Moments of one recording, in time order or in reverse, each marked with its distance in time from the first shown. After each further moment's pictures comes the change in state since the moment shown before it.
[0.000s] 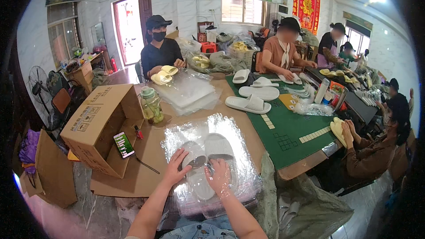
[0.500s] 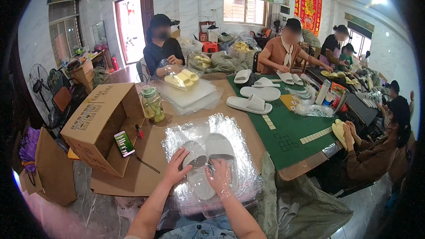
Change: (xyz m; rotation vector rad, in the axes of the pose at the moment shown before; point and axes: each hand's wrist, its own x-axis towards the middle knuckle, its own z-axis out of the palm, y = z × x) left_hand 0.000 -0.002 0.001 0.002 0.010 0.007; right_hand -0.001 0.000 0.000 0.013 0.021 -0.021
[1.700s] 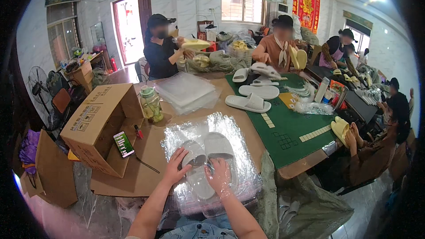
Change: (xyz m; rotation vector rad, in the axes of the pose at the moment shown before) left_hand 0.000 0.001 0.000 -0.015 0.008 0.007; right_hand -0.001 0.001 0.000 0.030 -0.011 0.021
